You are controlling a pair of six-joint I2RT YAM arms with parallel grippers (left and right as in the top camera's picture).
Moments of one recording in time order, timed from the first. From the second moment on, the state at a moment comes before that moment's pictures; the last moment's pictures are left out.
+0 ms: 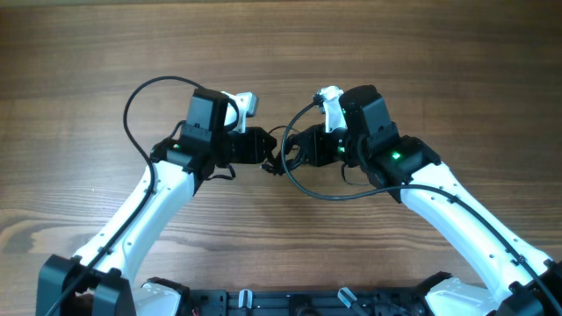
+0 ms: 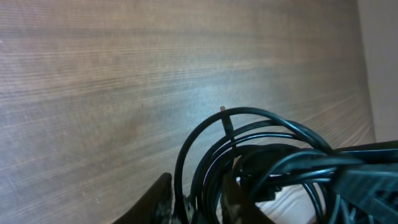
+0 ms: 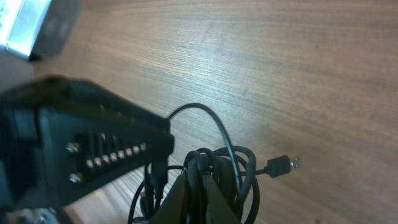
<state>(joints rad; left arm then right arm) -0.32 1.43 0.90 -0.39 0.50 -0.37 0.52 1.40 0.99 -0.38 -0.37 0.38</state>
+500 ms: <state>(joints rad) -0.24 1.26 0.90 -0.61 0.60 -0.04 0.44 1.41 1.00 -0.16 -0.82 0.12</state>
